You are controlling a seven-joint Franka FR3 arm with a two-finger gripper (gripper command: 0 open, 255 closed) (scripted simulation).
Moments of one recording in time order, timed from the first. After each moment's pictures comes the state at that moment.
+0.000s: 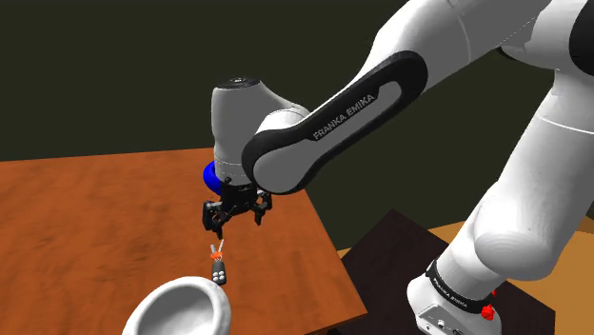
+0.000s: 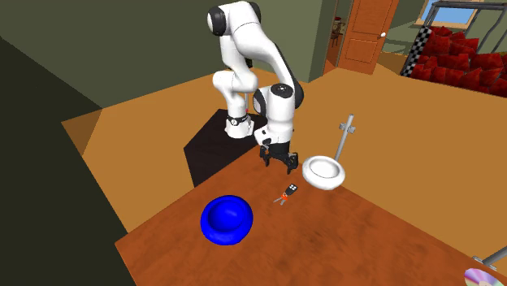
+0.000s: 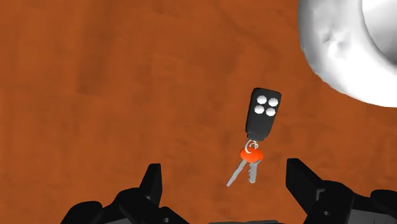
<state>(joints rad) 0.06 0.11 0.60 -2.25 -0.04 2.36 0.90</state>
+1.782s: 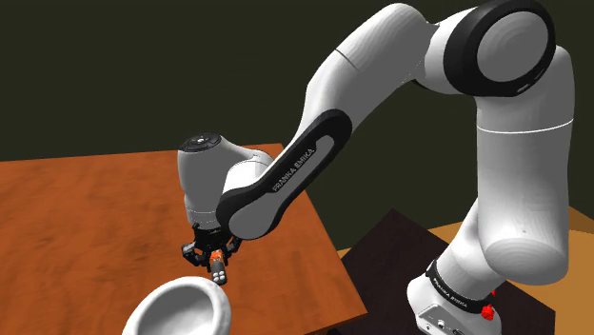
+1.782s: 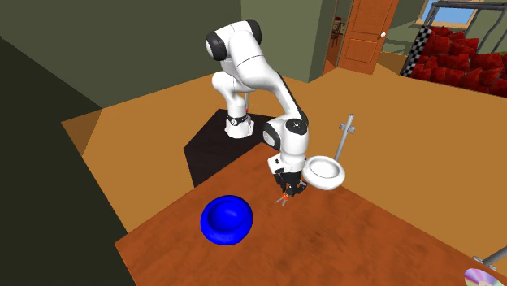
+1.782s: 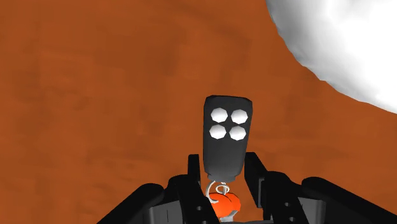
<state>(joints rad) 0.21 0.48 0.51 -2.07 -0.28 2.46 1.17</state>
